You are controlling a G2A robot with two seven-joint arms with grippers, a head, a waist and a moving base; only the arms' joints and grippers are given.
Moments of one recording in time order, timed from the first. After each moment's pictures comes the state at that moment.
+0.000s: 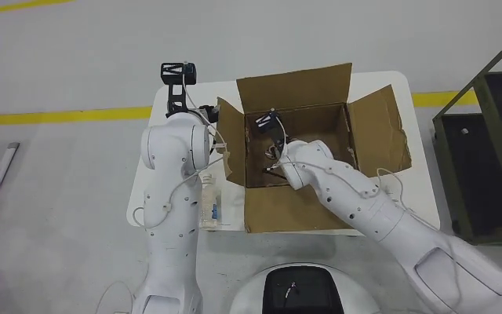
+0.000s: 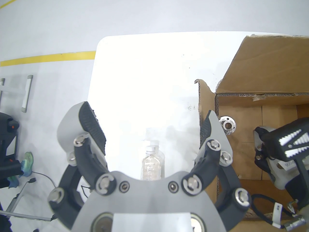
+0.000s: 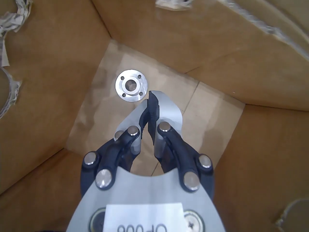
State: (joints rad) left arm 0.61 -1.56 -1.34 -1.61 1.71 0.10 -1.27; right arm -0.48 -1.48 0.68 -1.13 -1.10 0.36 0.91
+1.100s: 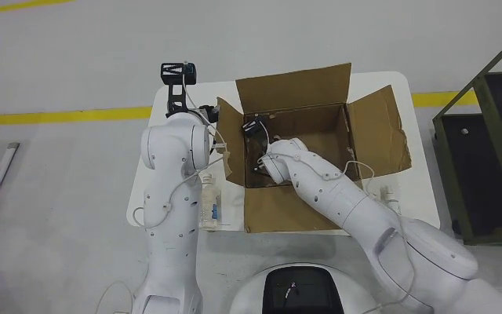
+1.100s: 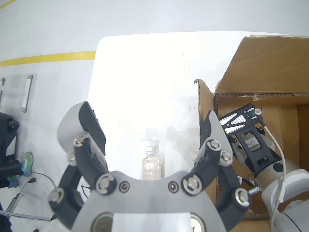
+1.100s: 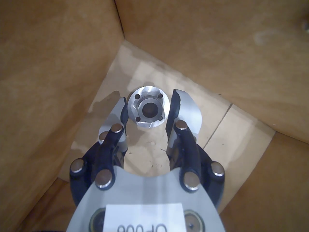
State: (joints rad) left arm 0.61 -1.56 -1.34 -1.61 1.71 0.10 -1.27; right arm -0.32 -1.70 0.59 -0.61 -0.99 0.25 0.73
